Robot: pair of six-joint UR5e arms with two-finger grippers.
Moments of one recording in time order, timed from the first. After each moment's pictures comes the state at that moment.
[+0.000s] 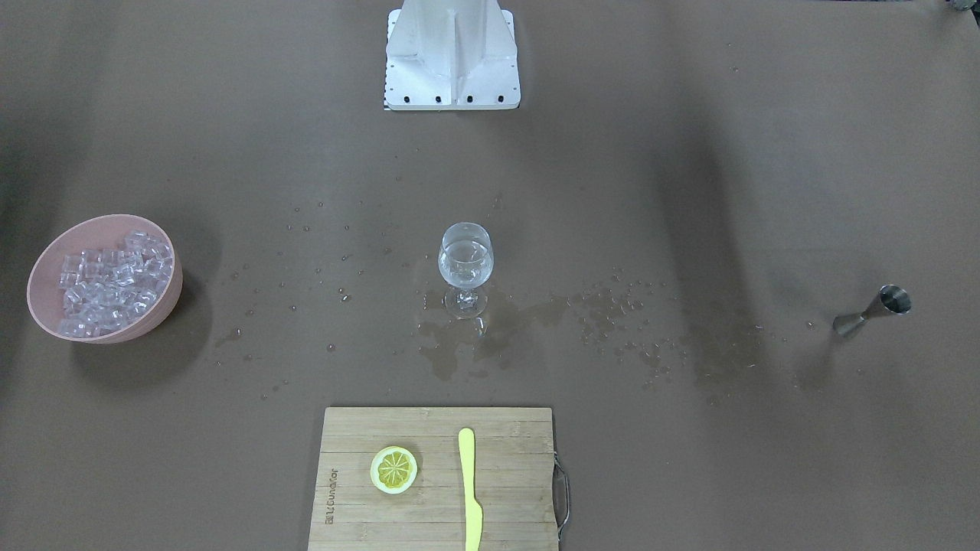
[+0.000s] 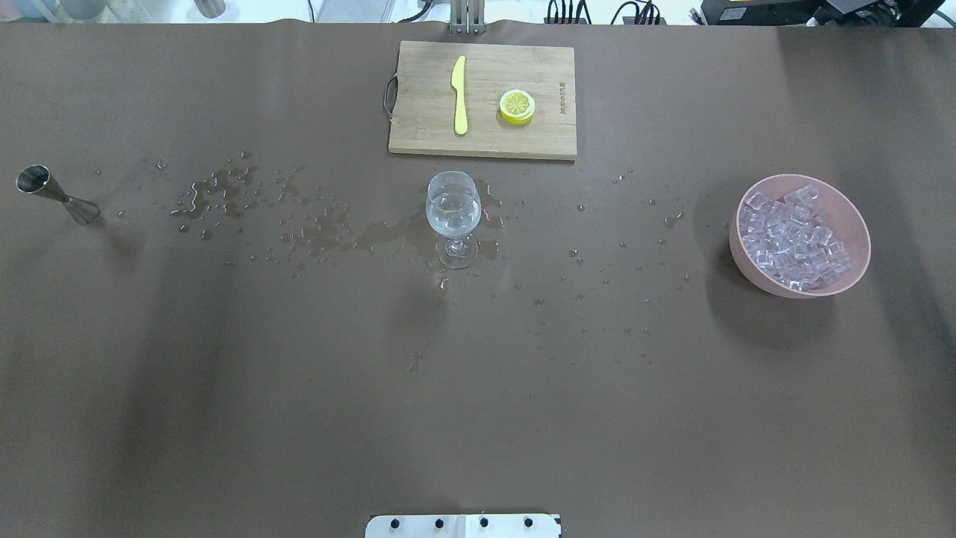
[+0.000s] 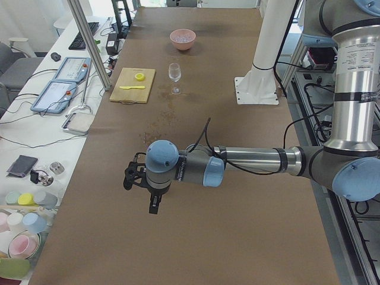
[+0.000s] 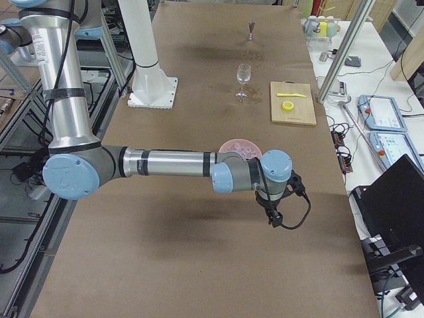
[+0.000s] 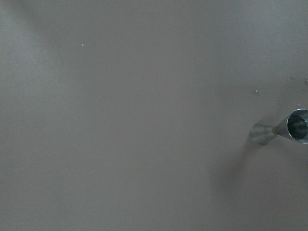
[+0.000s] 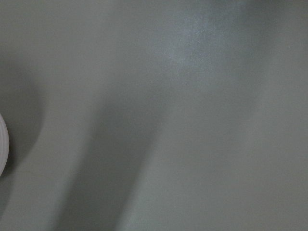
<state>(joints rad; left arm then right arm) -1.67 -1.54 -1.63 -1.73 -2.42 0.01 1.56 -1.43 1.45 -1.43 2.36 -0.33</state>
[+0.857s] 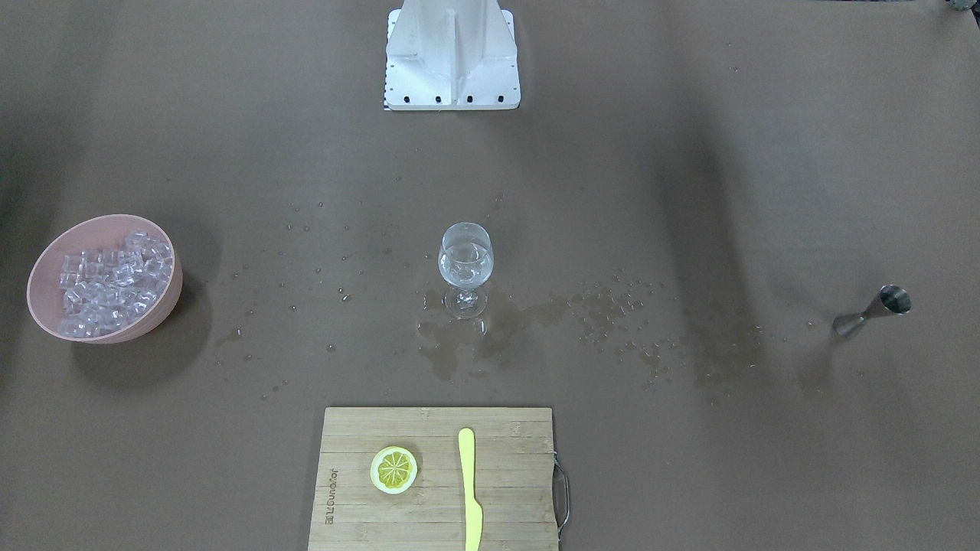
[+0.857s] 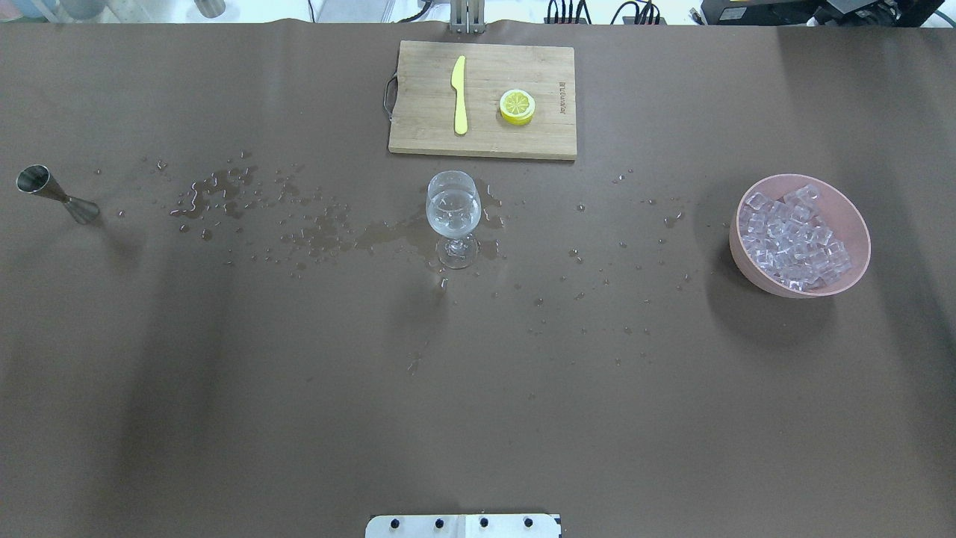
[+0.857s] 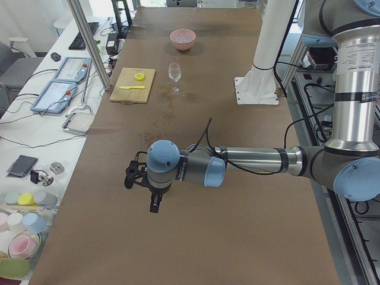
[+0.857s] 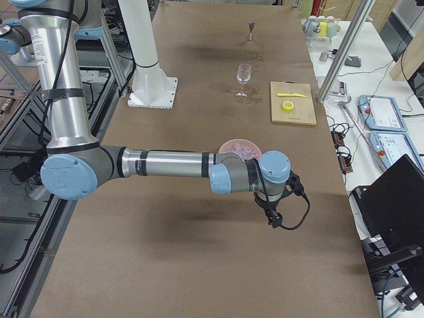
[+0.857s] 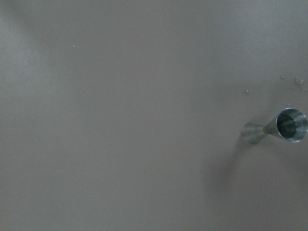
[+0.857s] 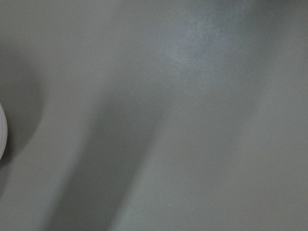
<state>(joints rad) -1.67 -1.53 -1.64 -1.74 -2.43 0.01 1.57 -1.44 1.45 -1.43 2.37 -0.35</state>
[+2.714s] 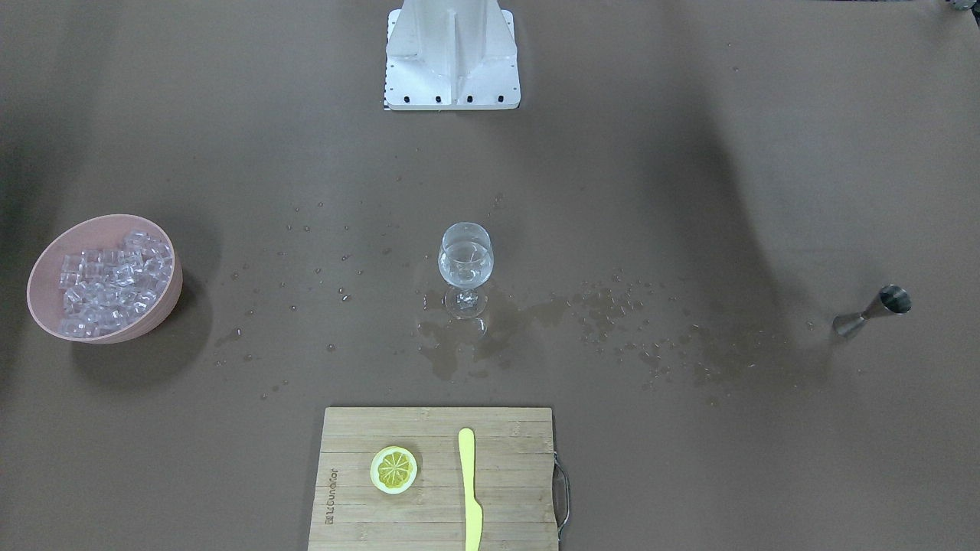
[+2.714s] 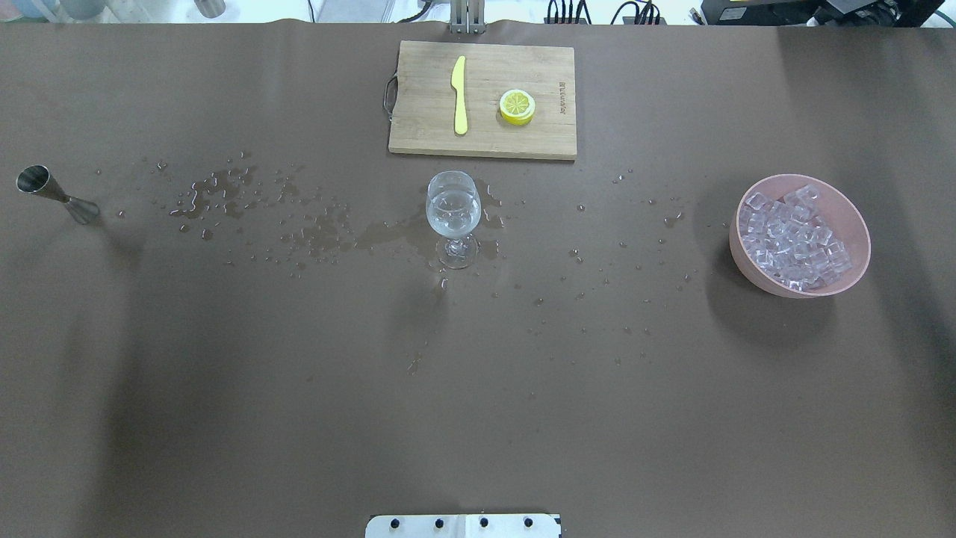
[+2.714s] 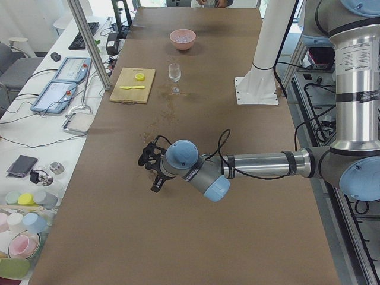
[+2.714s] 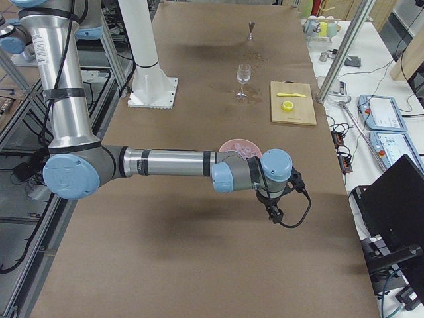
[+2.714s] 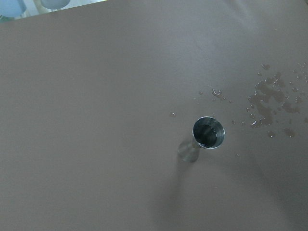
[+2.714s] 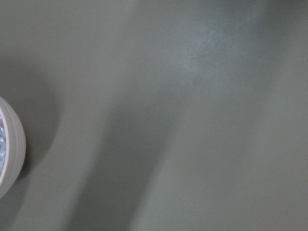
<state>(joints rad) -1.52 -1.45 -1.58 -2.42 -2.46 -0.24 1.56 -1.43 1.45 -1.42 2.41 -0.31</state>
